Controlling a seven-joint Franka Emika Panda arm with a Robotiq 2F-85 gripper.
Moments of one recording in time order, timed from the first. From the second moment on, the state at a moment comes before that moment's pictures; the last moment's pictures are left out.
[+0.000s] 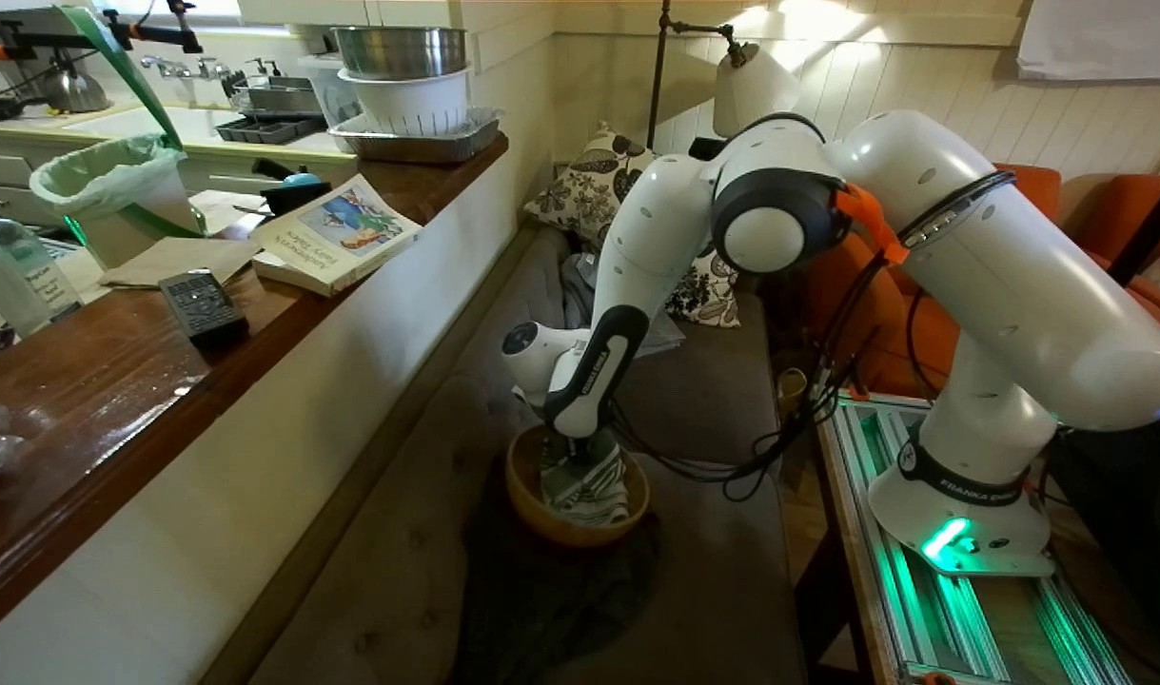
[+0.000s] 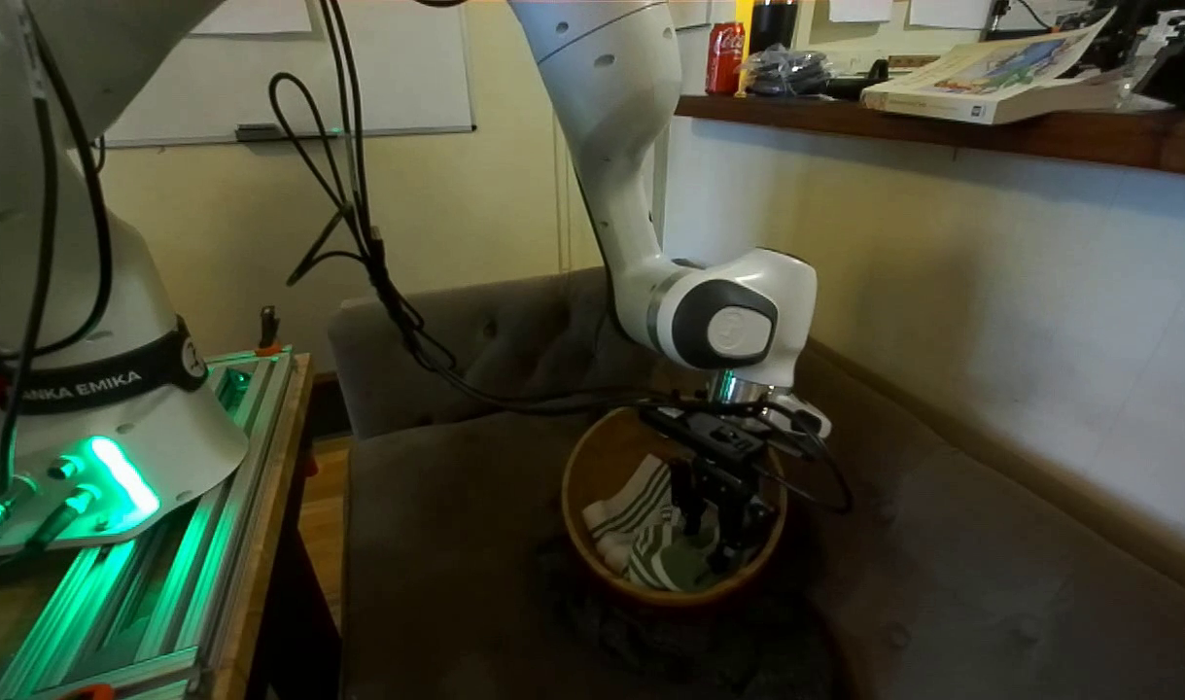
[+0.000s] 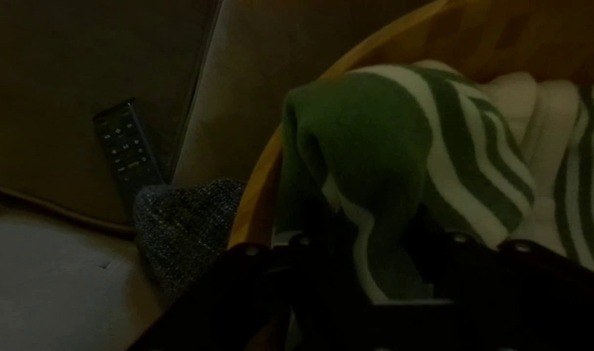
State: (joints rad) arm -0.05 0.97 -0.16 -1.80 -0.22 2.51 -0.25
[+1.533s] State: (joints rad) arm -0.25 0.21 0.26 -2.41 0.39 2.41 -0.73
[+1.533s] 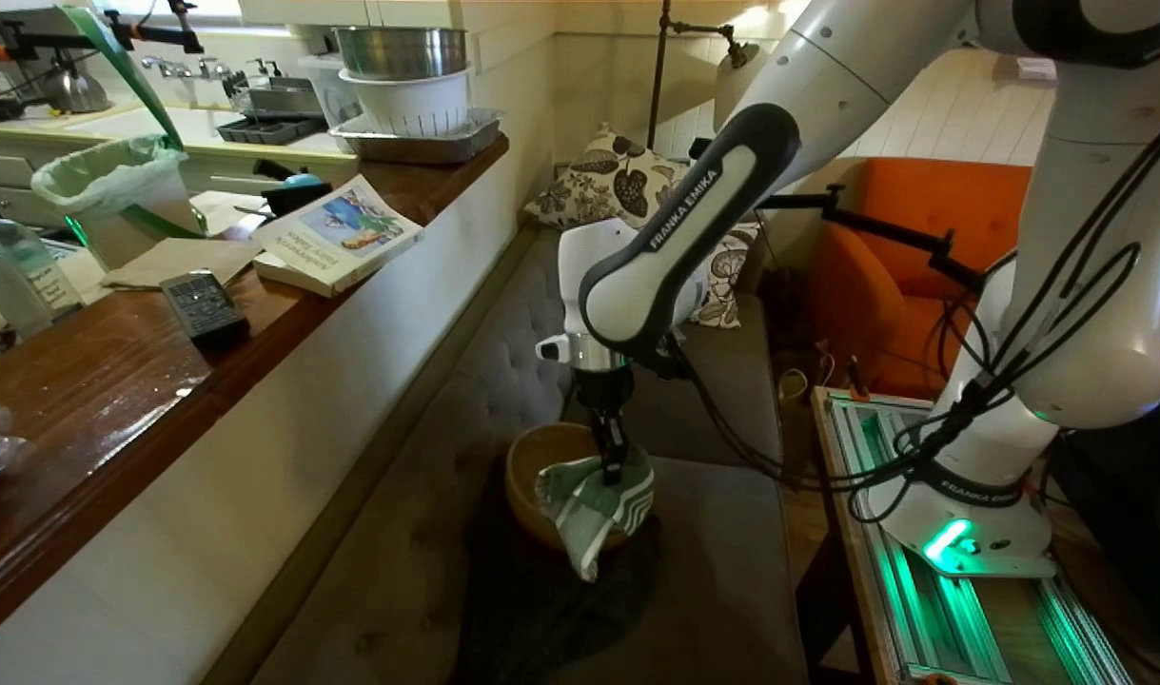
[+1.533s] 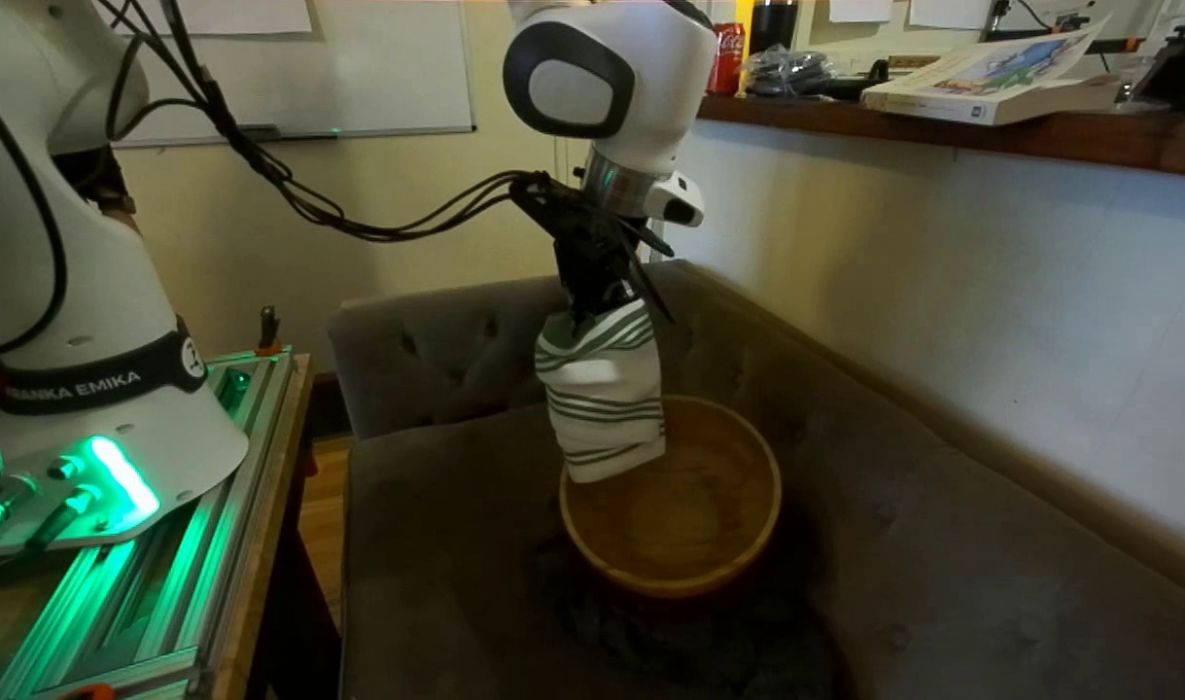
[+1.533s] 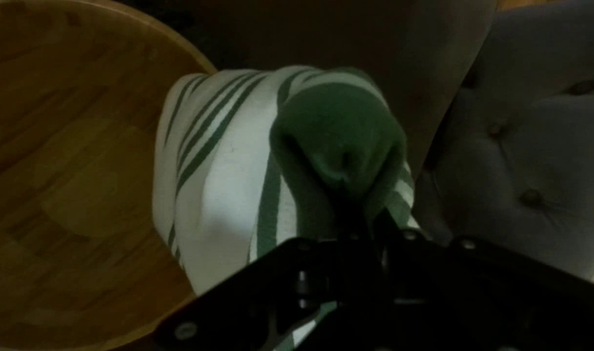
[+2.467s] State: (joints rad) arm -0.02 0.04 0.27 -2.38 0.56 2.42 -0.83
